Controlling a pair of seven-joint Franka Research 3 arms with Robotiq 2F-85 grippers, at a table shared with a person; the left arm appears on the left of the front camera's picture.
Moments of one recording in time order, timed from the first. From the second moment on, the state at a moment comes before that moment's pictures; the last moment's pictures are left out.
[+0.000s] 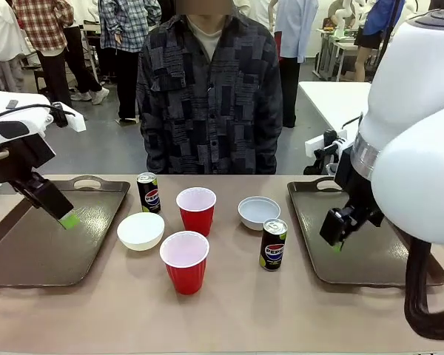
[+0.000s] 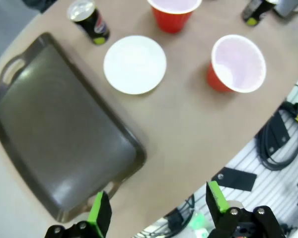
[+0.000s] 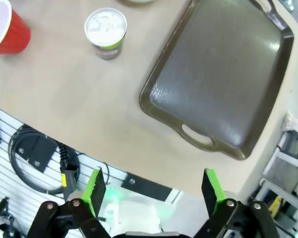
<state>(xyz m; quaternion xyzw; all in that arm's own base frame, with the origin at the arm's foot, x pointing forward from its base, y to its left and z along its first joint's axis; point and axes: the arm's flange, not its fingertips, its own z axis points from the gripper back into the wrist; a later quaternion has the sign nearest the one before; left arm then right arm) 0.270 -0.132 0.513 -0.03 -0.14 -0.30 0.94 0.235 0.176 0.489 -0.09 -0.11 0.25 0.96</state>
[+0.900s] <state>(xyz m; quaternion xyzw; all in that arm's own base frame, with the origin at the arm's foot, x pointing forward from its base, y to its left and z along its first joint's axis) 0.302 -0.013 0.499 -0.44 -0.14 -0.20 0.86 0.280 -0.016 0.504 0.31 -0.11 0.11 0.94</state>
